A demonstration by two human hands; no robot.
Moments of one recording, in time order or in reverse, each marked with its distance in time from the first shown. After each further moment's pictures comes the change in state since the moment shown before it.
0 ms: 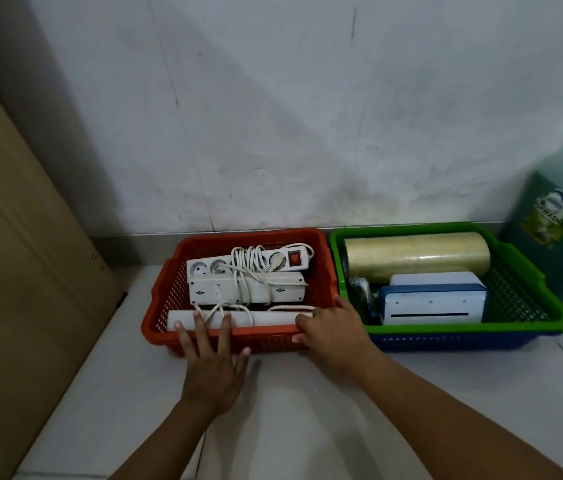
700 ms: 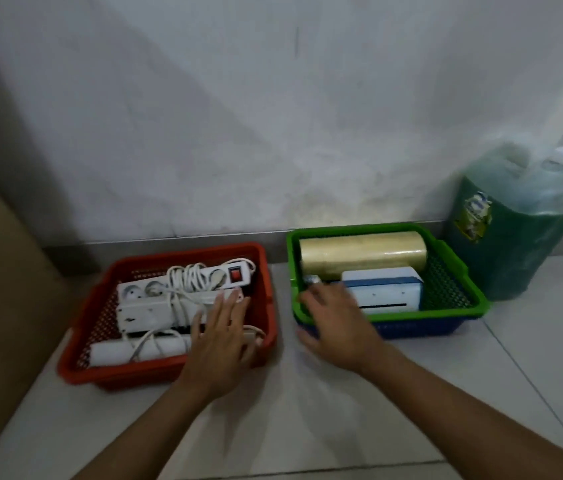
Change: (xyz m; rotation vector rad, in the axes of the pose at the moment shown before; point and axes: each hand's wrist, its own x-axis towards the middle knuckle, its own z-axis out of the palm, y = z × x) left_hand -0.005 0.069 -0.040 0.026 0.076 0.314; right_hand -0.060 0.049 -0.023 0.252 0.334 0.039
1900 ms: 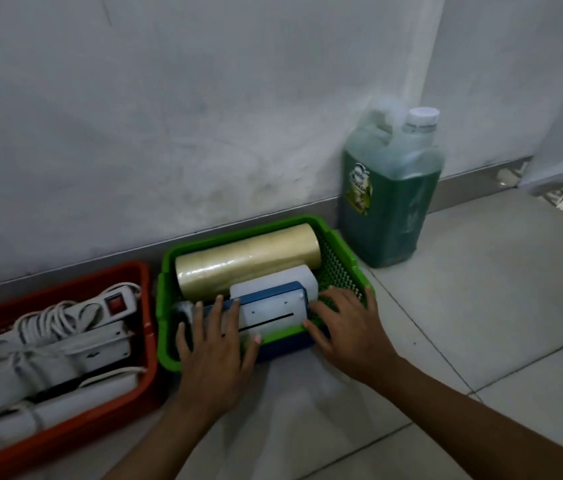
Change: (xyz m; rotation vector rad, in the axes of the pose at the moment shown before) left_hand 0.046 0.150 0.031 -0.088 -0.122 0.066; right_hand -0.100 0.128 -0.001 -0.120 0.094 0.431
